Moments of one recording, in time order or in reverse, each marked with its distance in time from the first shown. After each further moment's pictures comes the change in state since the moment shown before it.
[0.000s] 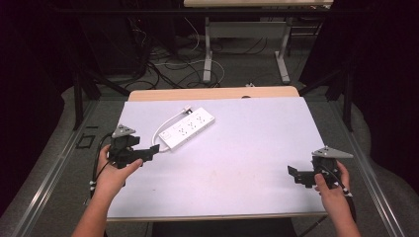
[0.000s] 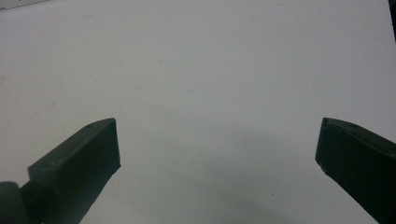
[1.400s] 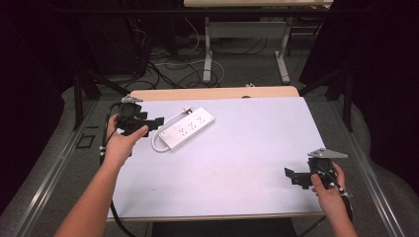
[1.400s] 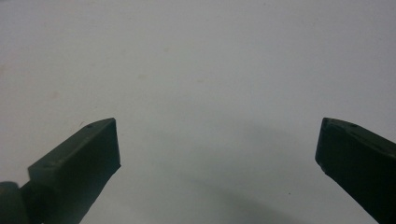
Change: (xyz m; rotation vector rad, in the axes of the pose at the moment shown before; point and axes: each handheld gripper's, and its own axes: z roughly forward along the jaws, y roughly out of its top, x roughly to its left) left arm 0.016 0.077 0.030 0.022 -0.003 -0.014; right arm 0.002 -0.005 0.011 0.038 0.032 0.011
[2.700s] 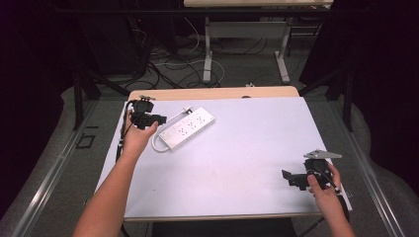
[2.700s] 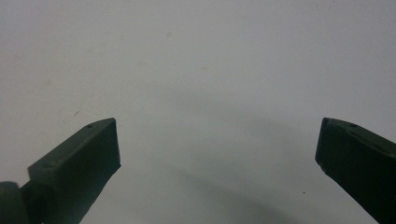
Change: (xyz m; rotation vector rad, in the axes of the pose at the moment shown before) left arm 0.011 0.003 0.060 0.141 0.054 -0.046; right arm 0.001 -0.006 0.012 0.037 0.013 -0.012
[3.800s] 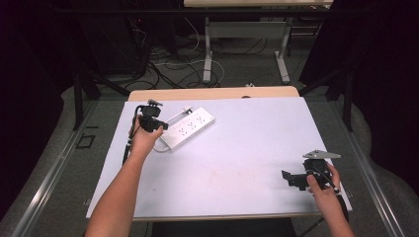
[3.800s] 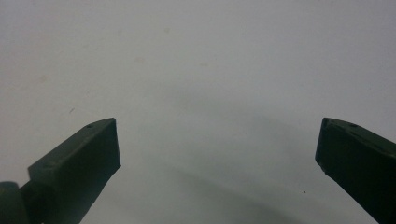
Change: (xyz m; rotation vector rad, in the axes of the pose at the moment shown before) left arm 0.000 -0.007 0.040 0.139 -0.006 -0.033; right arm -0.001 -0.001 0.002 0.010 -0.004 -0.007
